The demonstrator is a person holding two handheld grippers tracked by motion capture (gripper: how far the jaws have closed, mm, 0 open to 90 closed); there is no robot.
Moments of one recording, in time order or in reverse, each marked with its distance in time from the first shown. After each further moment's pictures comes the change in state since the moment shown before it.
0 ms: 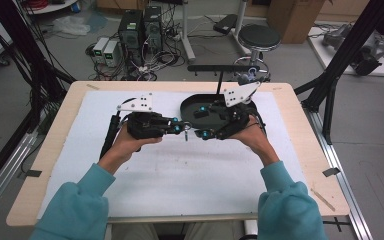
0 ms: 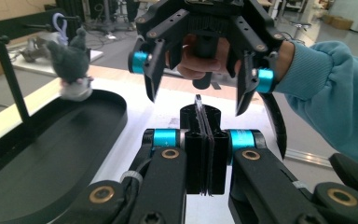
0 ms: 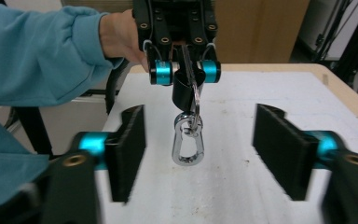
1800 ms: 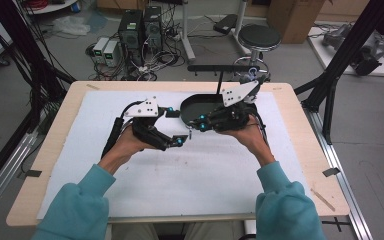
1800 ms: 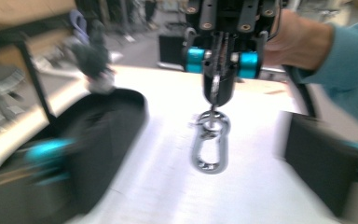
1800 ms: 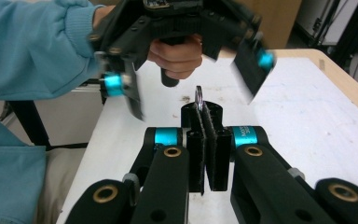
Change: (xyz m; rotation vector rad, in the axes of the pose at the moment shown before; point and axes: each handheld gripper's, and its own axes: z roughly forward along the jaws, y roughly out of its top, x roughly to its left) left arm 0.004 -0.015 0.010 -0.035 0.095 0.077; right arm -0.001 0.002 -0.002 0.051 -0.033 0.019
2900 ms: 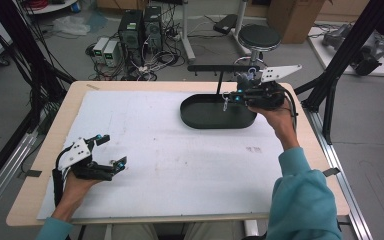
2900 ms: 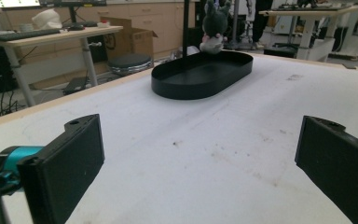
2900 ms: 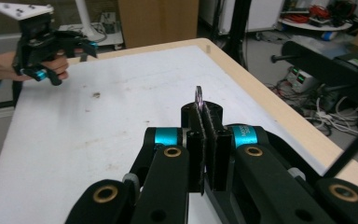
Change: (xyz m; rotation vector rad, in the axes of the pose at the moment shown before) left arm -0.031 -0.128 -0.148 -0.069 0.471 -0.052; right arm -0.034 -0.009 -0.095 -0.005 -0.366 0.116
